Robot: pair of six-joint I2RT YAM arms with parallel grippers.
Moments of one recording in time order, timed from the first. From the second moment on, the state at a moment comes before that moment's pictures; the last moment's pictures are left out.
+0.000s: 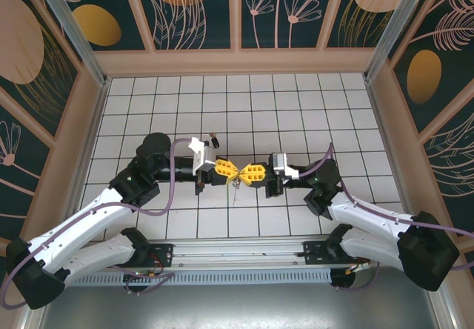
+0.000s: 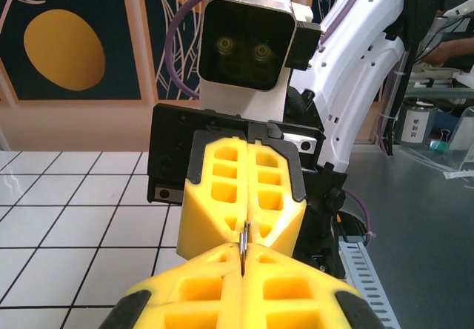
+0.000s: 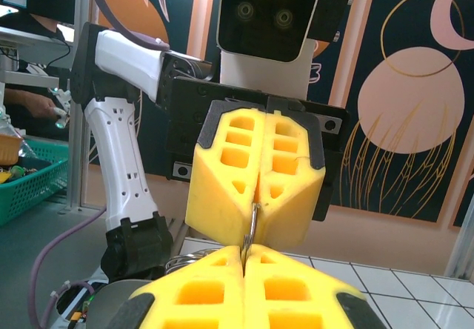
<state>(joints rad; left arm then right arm) -0.77 0.94 0.80 0.00 0.82 0.07 0.79 1.03 0.40 1.02 -0.84 0.08</state>
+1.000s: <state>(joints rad) -0.72 0.86 0.70 -0.14 0.10 -0.12 0.58 1.25 0.82 0.10 -0.27 0.27</state>
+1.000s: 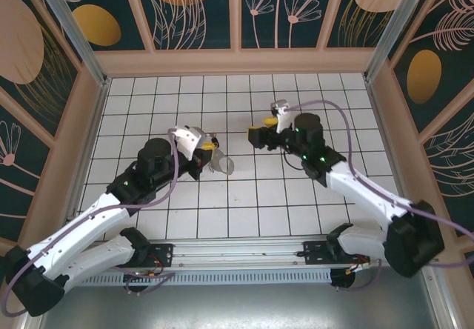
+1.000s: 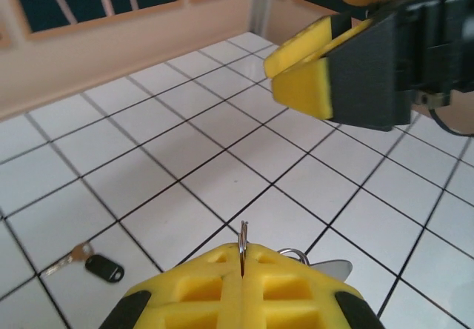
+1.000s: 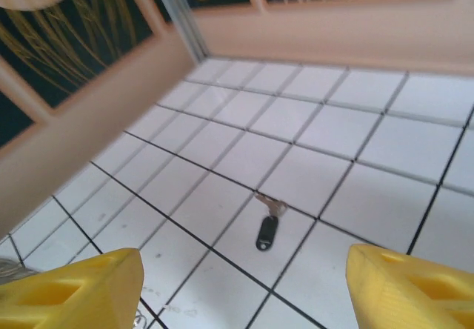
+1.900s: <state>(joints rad) -0.72 0.56 0.40 -0.18 -0.24 -0.37 0.75 2.22 1.70 -0.36 -0.06 0.17</state>
